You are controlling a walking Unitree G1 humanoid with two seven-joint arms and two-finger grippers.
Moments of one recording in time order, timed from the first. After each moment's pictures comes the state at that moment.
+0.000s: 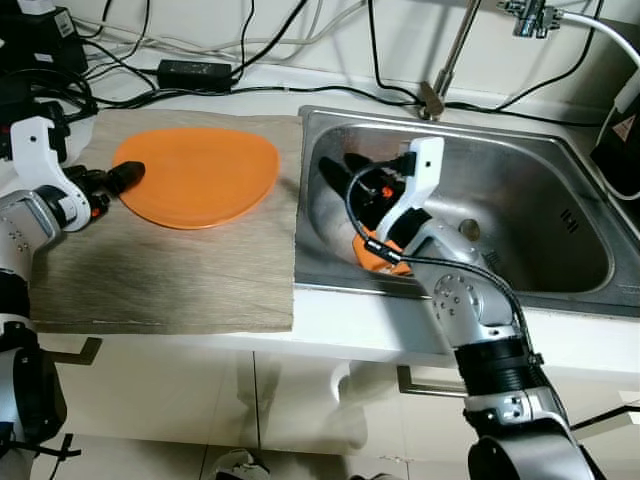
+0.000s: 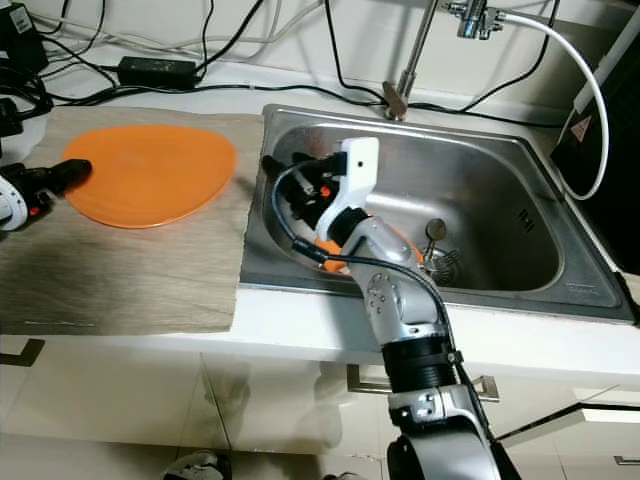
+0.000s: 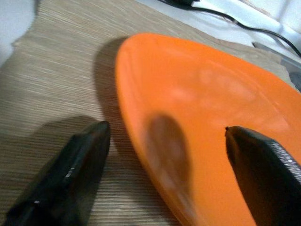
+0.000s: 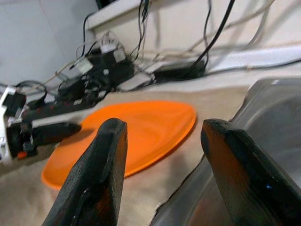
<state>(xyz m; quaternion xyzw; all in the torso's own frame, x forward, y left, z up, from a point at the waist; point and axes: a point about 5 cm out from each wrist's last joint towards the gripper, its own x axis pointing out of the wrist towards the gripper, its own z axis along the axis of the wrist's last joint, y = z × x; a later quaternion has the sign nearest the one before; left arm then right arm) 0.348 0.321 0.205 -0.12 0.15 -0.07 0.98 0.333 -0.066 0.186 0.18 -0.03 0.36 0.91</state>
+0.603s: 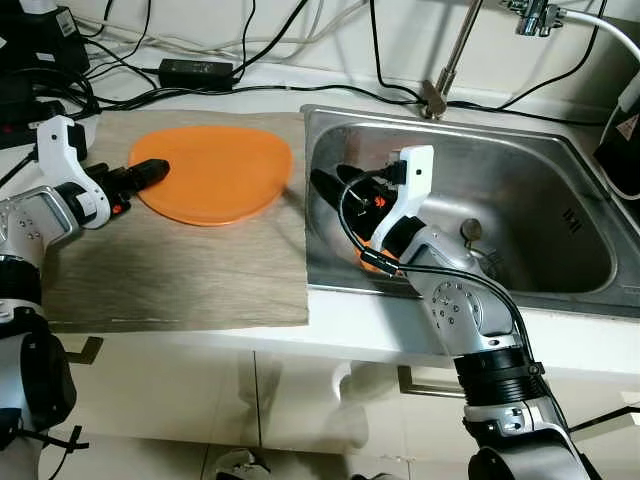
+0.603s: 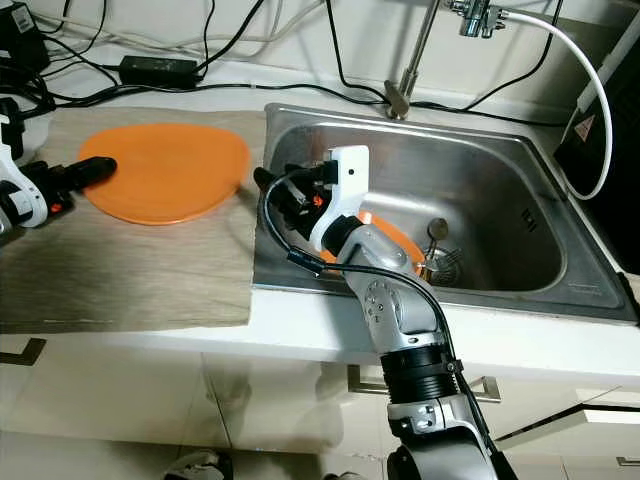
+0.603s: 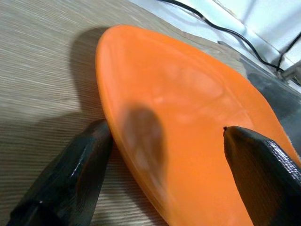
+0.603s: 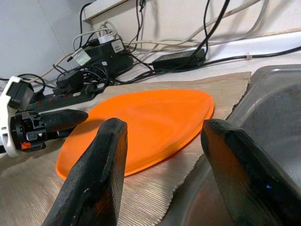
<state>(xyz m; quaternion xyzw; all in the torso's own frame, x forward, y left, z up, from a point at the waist) 0.355 0.304 0.204 -0.19 0.16 -0.12 0.96 0.329 -0.066 0.185 0.18 -0.01 0.36 0.92</state>
